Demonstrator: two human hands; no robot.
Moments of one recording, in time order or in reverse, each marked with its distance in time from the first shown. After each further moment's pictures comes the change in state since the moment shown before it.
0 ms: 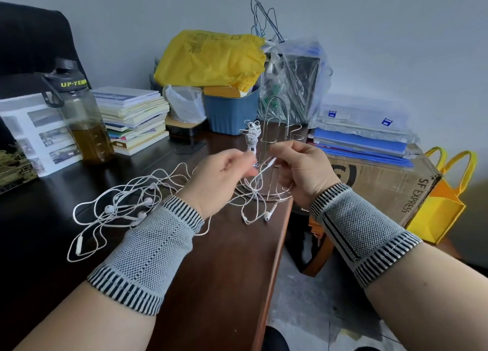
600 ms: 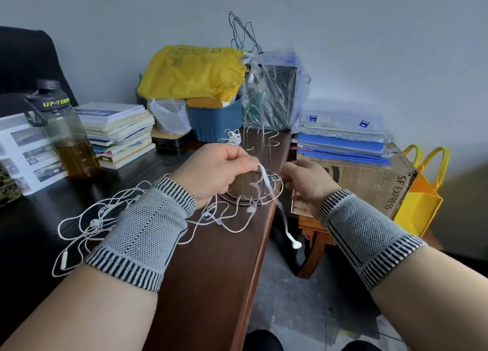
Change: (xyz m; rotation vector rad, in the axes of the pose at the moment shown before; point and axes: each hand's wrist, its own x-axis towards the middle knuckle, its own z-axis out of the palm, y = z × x) left_hand 0.016 0.042 0.010 -0.116 -0.183 -0.016; right_hand -0.014 -0.014 -0.050 -0.546 0.170 0.101
